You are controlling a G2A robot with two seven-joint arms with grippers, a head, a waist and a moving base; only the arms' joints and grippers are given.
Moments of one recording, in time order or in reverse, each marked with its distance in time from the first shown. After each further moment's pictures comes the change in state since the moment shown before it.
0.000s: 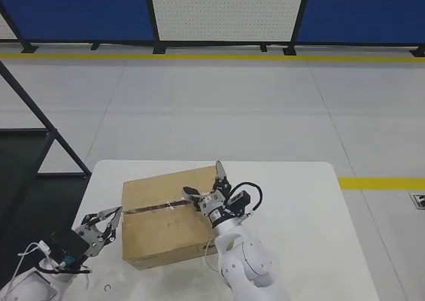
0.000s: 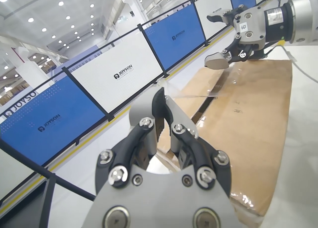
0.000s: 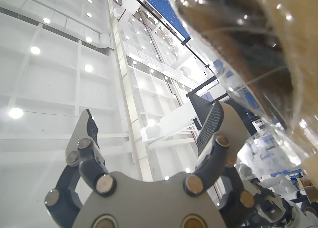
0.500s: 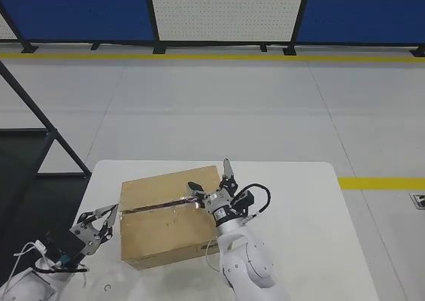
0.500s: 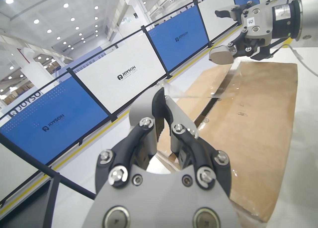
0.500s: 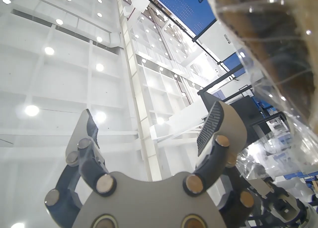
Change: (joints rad) left arm 0.002 -0.001 -0.021 0.001 -0.008 0.019 0.015; right arm -0.016 -0.007 0.018 -0.021 0.055 -0.083 -0.001
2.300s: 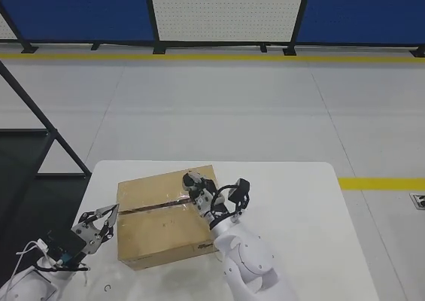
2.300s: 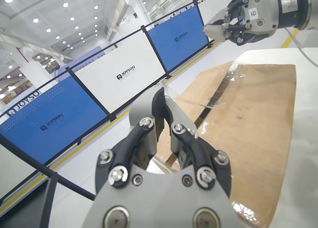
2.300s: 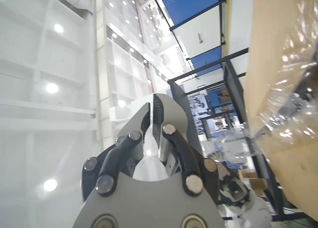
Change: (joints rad) left arm -0.023 -0.005 0.017 0.034 0.012 -0.012 0.015; right arm 0.034 0.029 -0.052 -0.048 -0.424 0.223 0.056
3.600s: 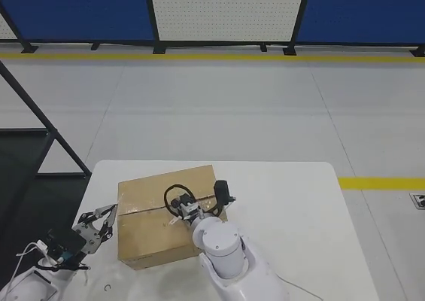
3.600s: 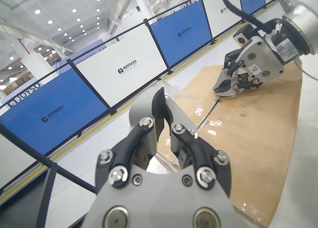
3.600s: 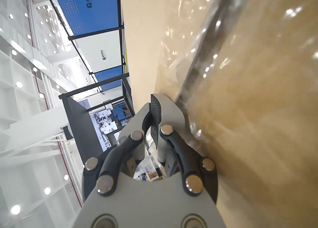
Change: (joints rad) left arm 0.012 -0.007 -0.004 0.001 -0.024 0.012 -0.039; right arm 0.139 -0.033 -0.109 0.137 -0.265 0.472 -0.103
